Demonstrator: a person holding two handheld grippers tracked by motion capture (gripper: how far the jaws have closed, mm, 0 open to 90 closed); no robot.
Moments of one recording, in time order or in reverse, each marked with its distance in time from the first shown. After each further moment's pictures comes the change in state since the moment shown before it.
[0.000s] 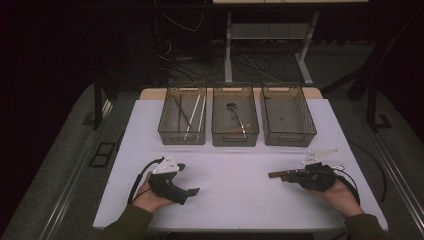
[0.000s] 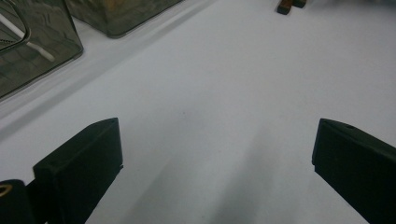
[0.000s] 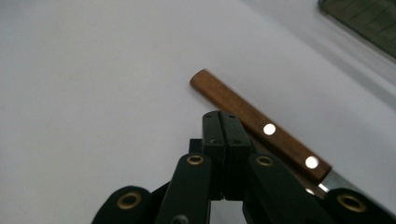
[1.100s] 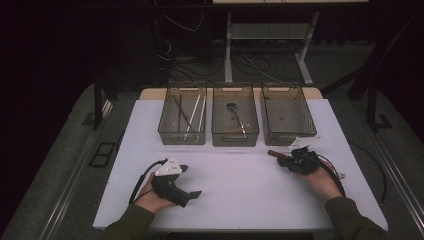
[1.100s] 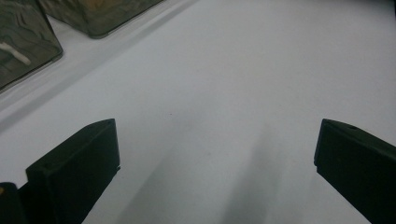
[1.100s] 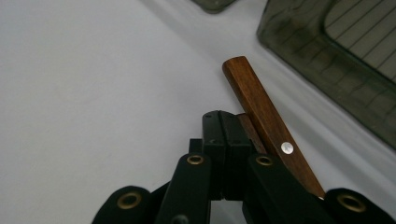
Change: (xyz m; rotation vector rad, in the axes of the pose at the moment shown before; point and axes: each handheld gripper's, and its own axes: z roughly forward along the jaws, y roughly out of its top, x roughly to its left) left arm -0.002 -0.002 0.006 0.002 -0.036 0.032; right arm -0.031 0.033 0.041 0.000 -0.152 0.030
